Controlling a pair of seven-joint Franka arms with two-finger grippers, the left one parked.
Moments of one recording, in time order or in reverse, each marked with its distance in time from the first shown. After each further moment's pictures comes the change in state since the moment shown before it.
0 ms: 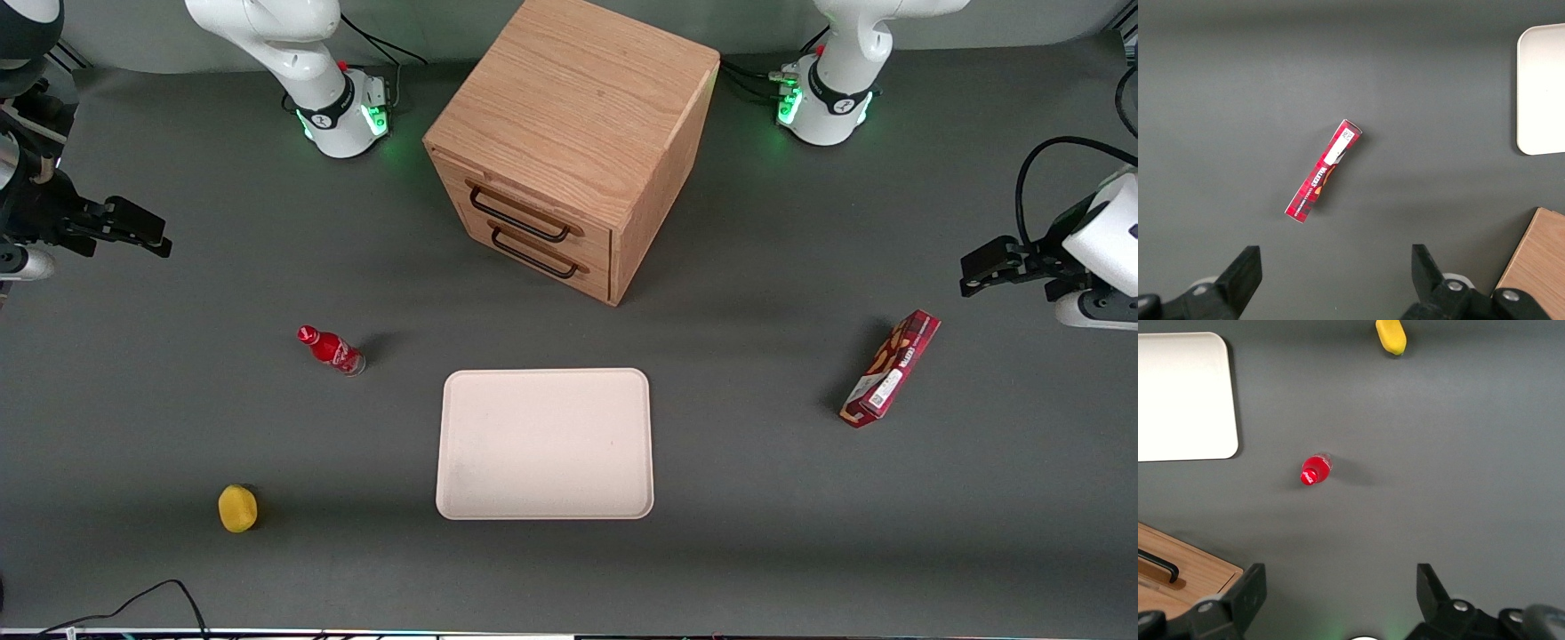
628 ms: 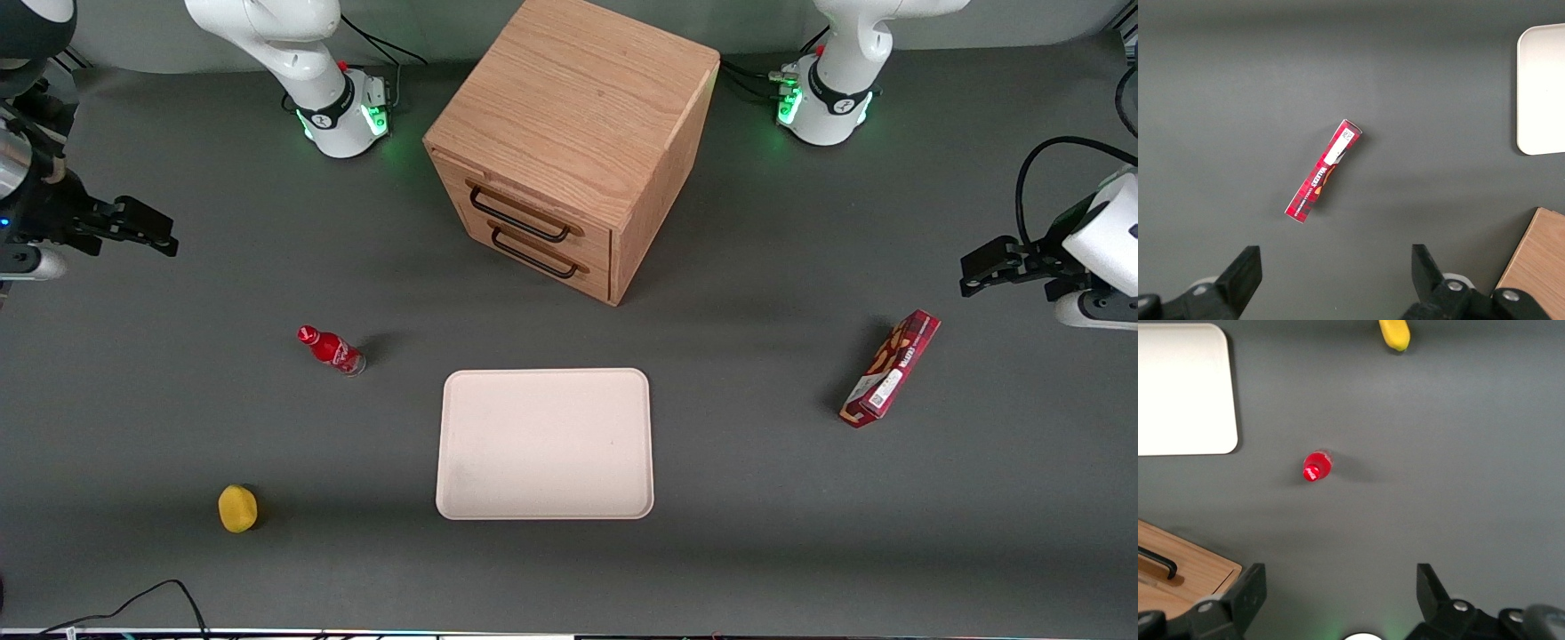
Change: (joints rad) arm 0.023 0.006 0.016 -0.001 -0.010 -0.015 0.009
